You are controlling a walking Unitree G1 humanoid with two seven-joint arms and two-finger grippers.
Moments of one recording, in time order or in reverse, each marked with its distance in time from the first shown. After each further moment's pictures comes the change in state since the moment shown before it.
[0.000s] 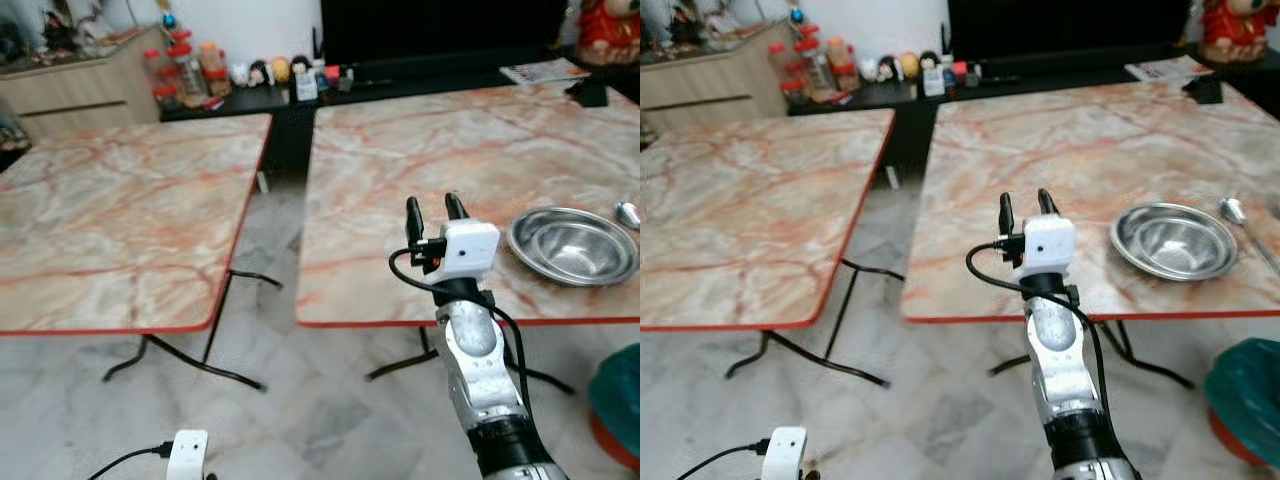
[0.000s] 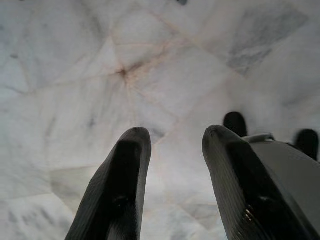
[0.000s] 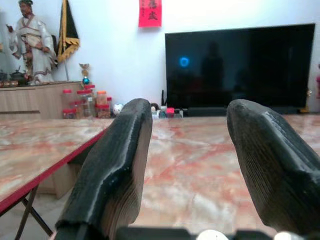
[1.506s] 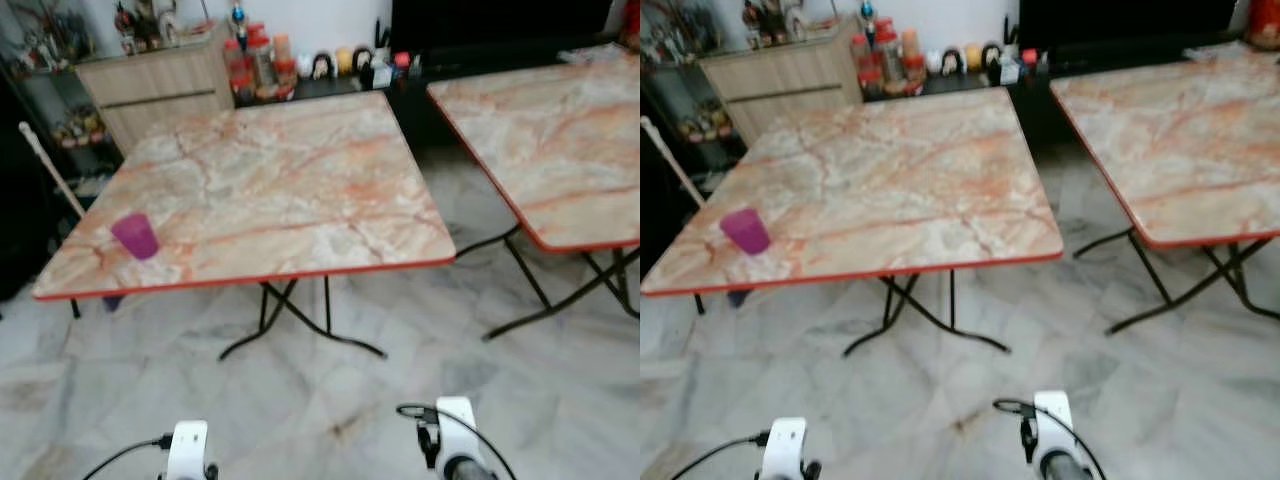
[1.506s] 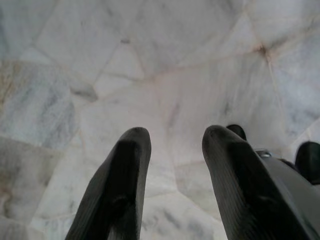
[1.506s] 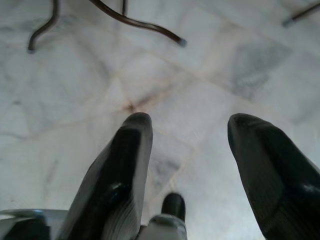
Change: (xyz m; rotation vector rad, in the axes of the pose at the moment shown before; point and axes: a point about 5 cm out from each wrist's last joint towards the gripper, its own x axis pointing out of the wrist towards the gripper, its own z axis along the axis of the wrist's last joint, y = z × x) left arm 0.002 -0.006 0.010 -0.033 -0.024 -0.001; right arm -0.198 -0.022 -0.167 0.040 1.147 -0.065
